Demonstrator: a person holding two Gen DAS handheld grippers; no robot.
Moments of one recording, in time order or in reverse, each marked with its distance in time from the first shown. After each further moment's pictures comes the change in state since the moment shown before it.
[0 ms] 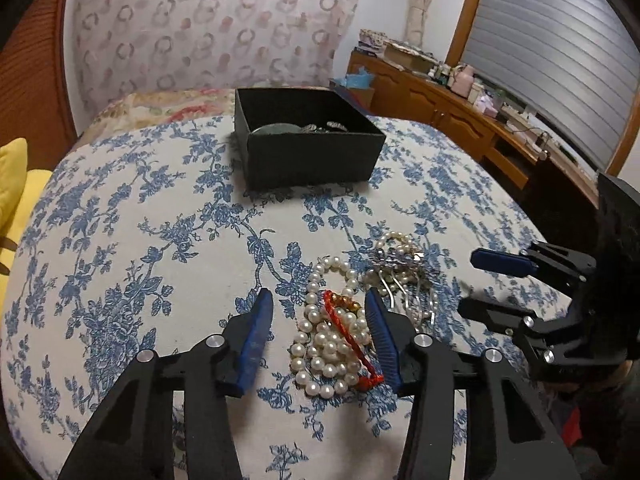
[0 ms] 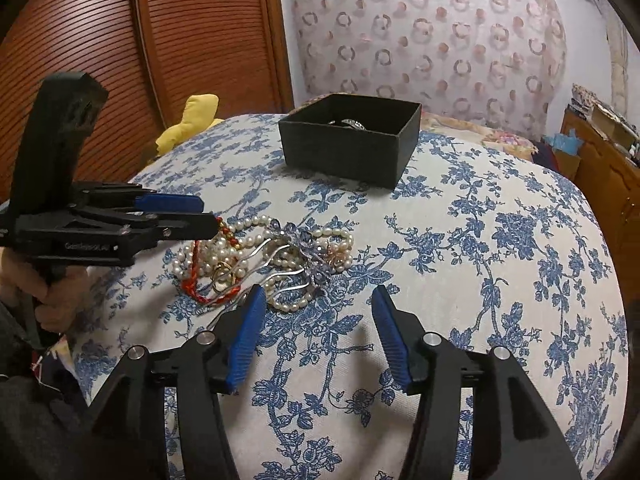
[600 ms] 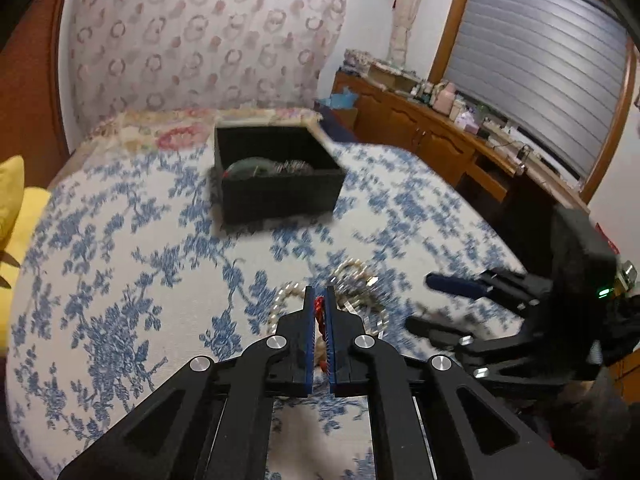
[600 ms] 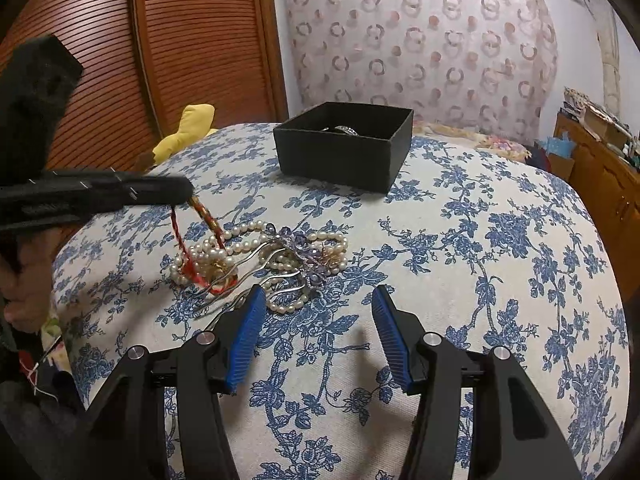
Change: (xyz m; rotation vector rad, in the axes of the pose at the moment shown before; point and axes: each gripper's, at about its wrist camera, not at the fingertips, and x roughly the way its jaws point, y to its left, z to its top) left arm -0.039 -0.024 0.009 0.023 -0.093 -0.054; right arm -0.006 -0.001 -0.005 0.015 -0.046 -0.016
